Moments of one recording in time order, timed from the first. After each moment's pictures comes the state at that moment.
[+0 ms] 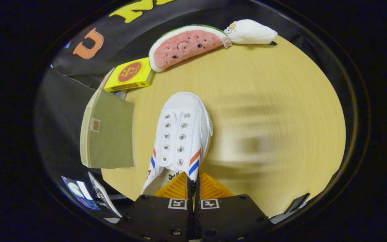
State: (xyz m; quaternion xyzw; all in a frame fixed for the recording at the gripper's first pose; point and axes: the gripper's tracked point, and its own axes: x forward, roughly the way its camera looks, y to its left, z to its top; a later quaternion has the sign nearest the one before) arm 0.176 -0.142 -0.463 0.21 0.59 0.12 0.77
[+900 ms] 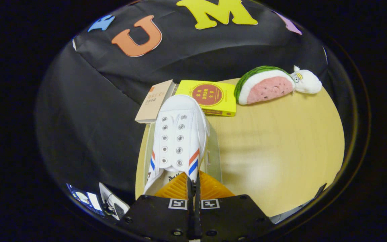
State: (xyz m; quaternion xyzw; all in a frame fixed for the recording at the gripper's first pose) arm 0.184 -0.150 -0.491 0.15 0.52 0.12 0.83
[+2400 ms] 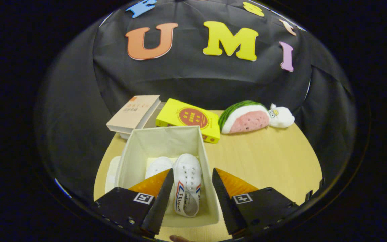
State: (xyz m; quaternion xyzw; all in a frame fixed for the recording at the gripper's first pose) arm 0.186 -0.160 -0.455 0.02 0.34 -0.02 0.94
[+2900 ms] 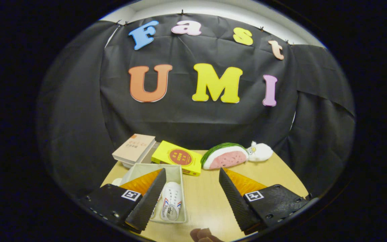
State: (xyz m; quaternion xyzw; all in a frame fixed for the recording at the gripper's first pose) arm 0.135 -0.223 -0.327 0.01 0.18 -0.03 0.98
